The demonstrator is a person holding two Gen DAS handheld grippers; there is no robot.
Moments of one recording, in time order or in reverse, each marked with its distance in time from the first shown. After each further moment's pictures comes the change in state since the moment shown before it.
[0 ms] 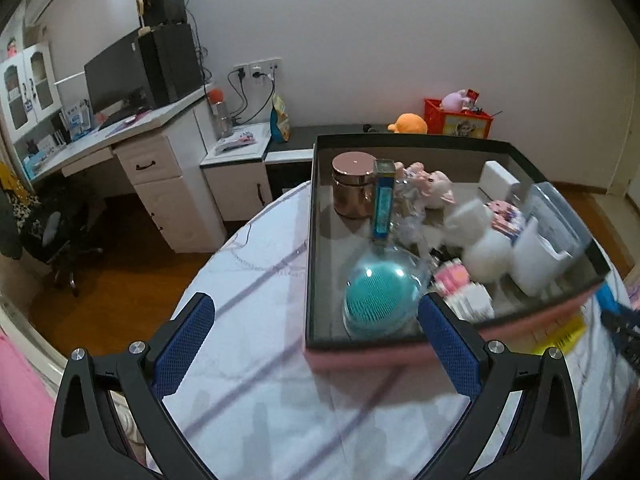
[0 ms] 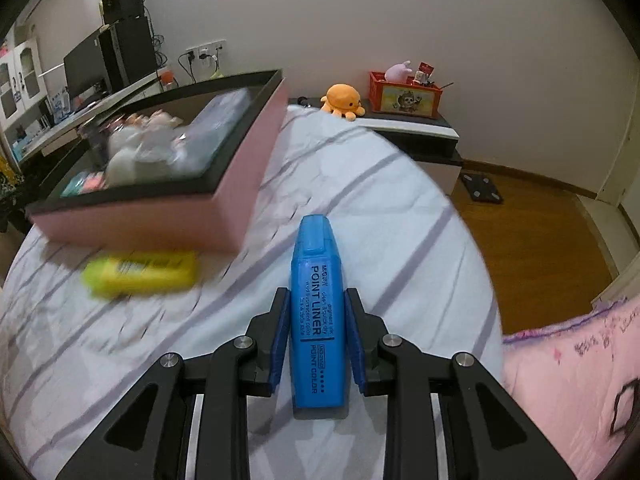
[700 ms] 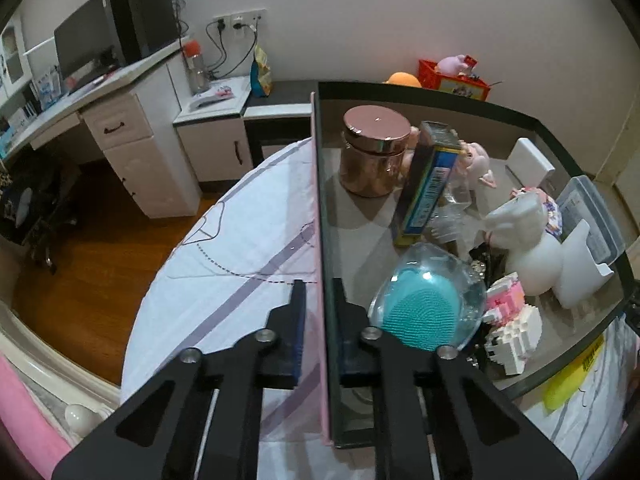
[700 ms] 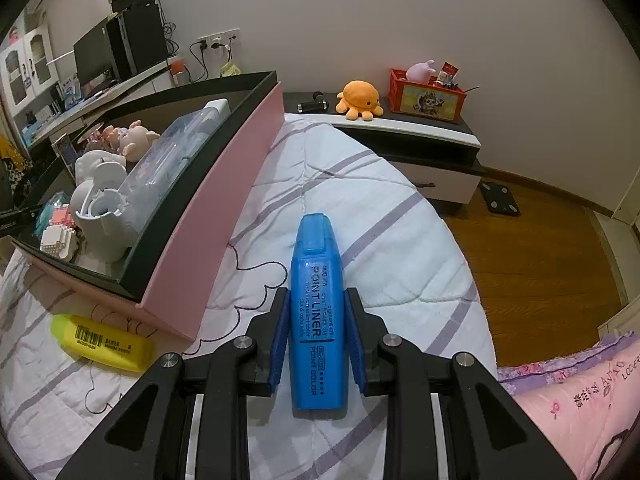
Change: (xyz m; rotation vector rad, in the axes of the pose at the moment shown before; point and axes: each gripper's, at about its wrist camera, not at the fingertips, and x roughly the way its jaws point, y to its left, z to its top) left arm 0.067 0.015 0.012 -0.015 0.164 -0.097; right arm 0.041 -0.014 0.042 -0.060 0.036 0.057
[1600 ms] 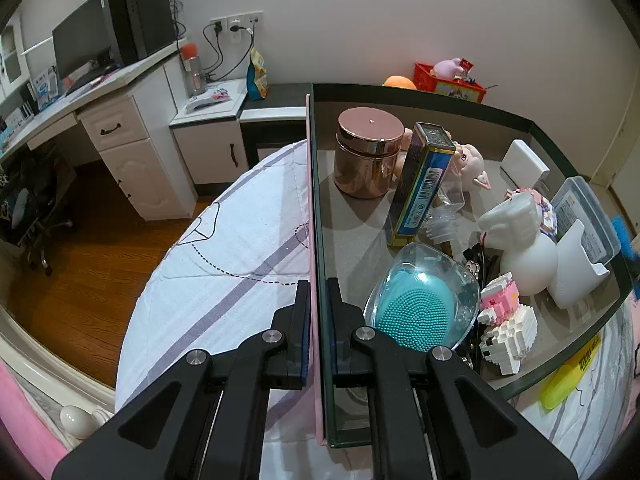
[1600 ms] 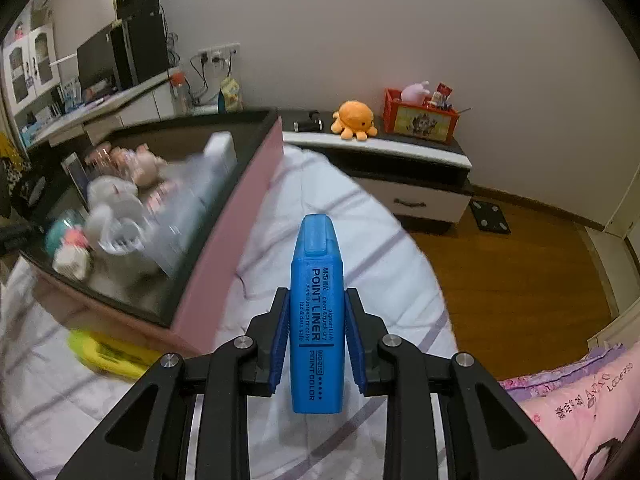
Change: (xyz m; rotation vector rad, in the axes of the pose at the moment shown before) left arm -0.001 0.000 -0.001 -0.008 -0.011 -0.012; right arm -0.035 0.006 0.019 -0.017 -0.075 -0.029
